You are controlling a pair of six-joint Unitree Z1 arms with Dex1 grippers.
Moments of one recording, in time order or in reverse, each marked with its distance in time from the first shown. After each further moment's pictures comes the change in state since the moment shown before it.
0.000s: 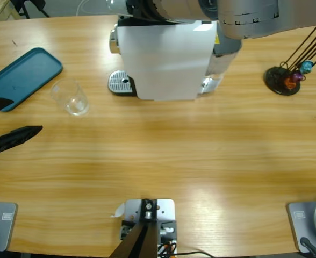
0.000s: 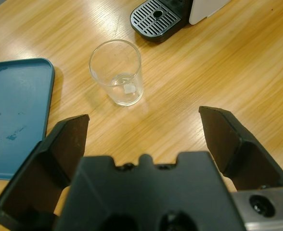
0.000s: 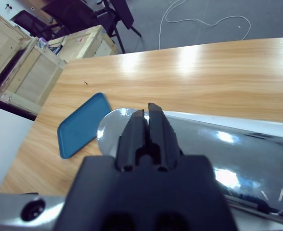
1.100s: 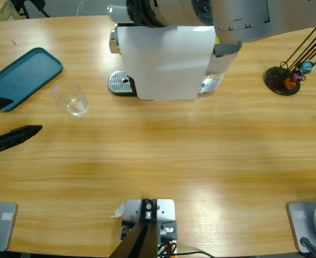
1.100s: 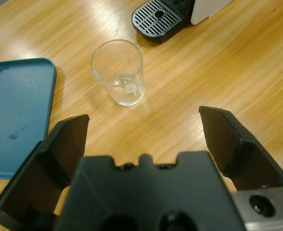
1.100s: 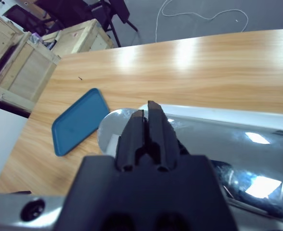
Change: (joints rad) arm 0 0.000 0.000 0.000 0.000 0.005 0.000; arm 1 0.000 0.019 0.009 0.025 0.002 0.014
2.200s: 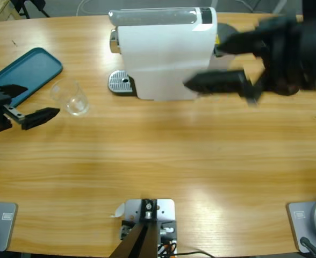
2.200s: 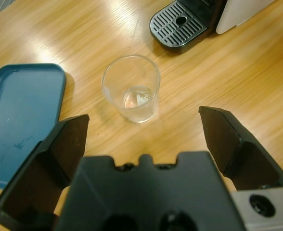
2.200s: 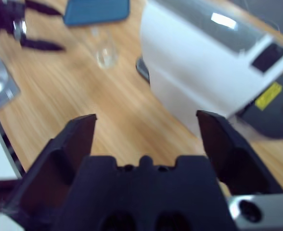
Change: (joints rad) arm 0 0.014 0.212 -0.007 -0.175 0.075 -0.021; arm 1 -0.001 -0.569 0.307 0.372 0.279 -0.562
